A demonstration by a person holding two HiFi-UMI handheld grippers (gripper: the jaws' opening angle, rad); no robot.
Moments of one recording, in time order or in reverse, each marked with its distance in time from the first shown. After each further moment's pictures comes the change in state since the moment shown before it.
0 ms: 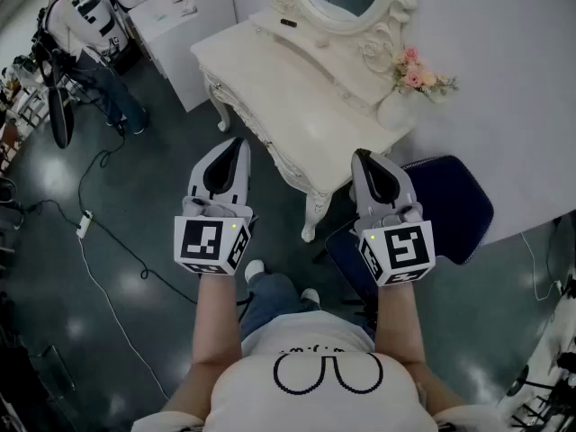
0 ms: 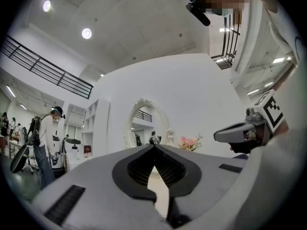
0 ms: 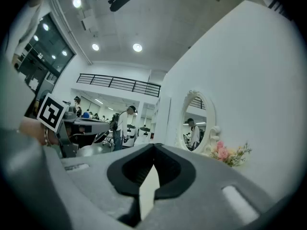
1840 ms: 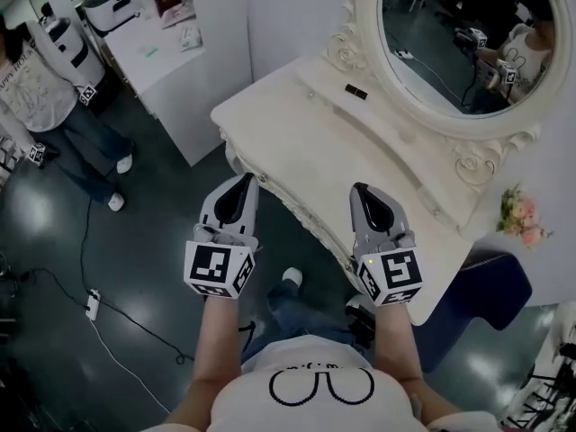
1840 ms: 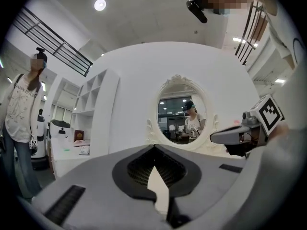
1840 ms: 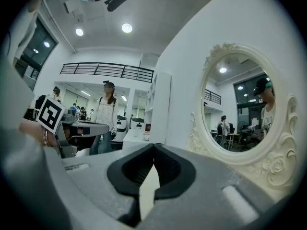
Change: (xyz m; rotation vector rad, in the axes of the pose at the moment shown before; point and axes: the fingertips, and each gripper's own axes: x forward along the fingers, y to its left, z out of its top) left arm 0.271 0.434 -0.144 -0.124 0.093 -0.136; right arm 0.513 0.066 -0.063 0.059 0.128 -0.083
